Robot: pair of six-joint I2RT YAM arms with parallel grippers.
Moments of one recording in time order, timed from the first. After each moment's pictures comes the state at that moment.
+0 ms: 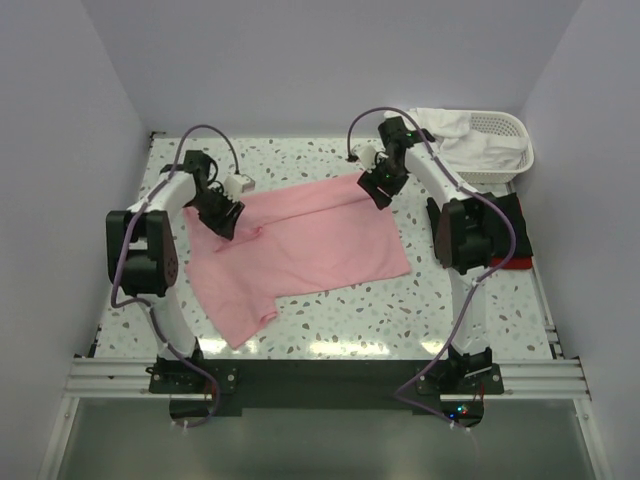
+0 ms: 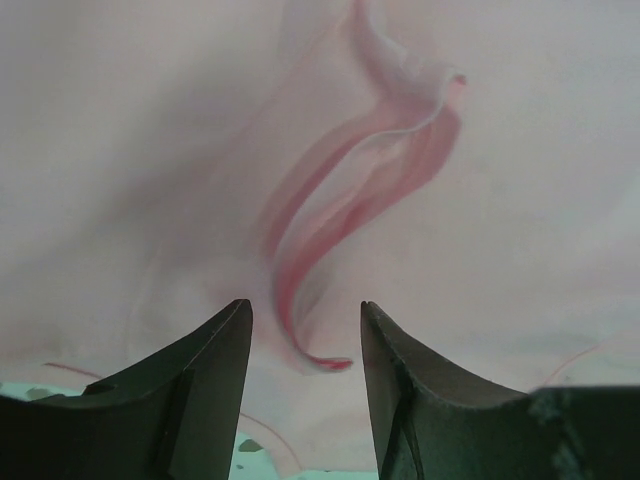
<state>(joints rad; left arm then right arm) 0.00 1.90 1.43 -0.86 0.34 0.69 0.29 2.23 2.04 -1.07 -0.15 -0.65</state>
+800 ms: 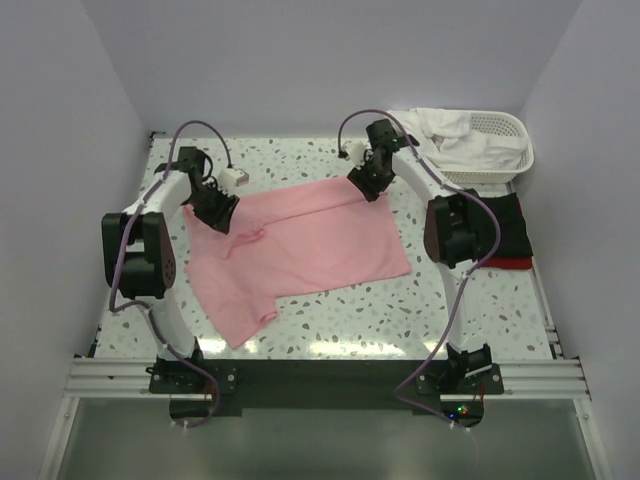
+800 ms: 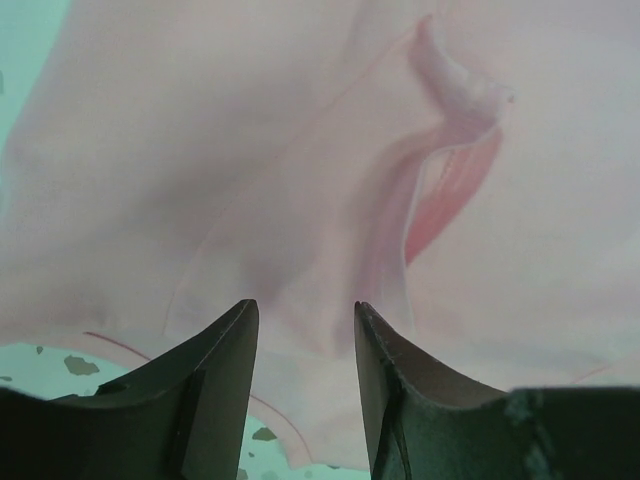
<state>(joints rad) 0.02 1.86 1.41 -0.85 0.33 0.65 0.31 2.36 2.13 -0.91 -0.12 -0.59</state>
